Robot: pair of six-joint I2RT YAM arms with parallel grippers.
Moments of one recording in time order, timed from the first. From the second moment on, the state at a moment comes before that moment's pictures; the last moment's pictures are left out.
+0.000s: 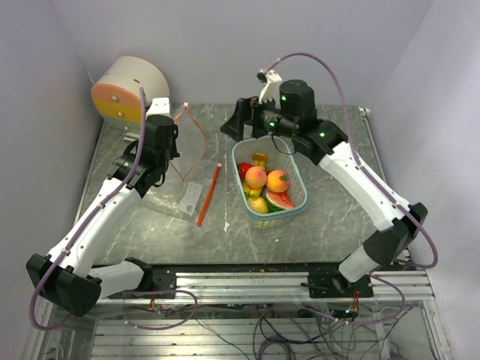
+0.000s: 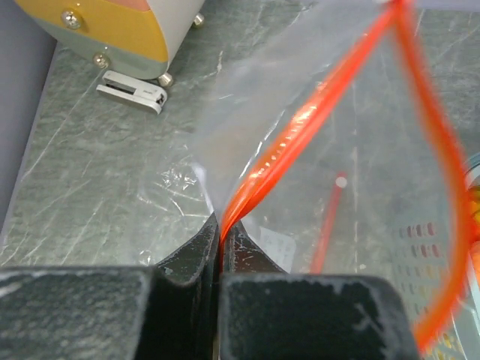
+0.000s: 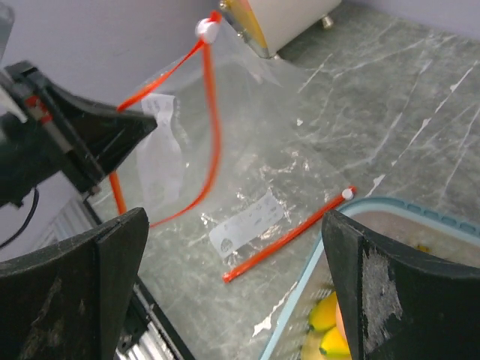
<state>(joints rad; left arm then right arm) -0.46 1.17 1.23 -0.54 -0.51 -0.25 0.69 1.62 1.79 -0.47 -0.19 0.32</state>
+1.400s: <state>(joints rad) -0.45 1.22 1.18 -0.57 -0.42 -0.32 0.61 1.75 1.40 -0.64 0.00 0.41</state>
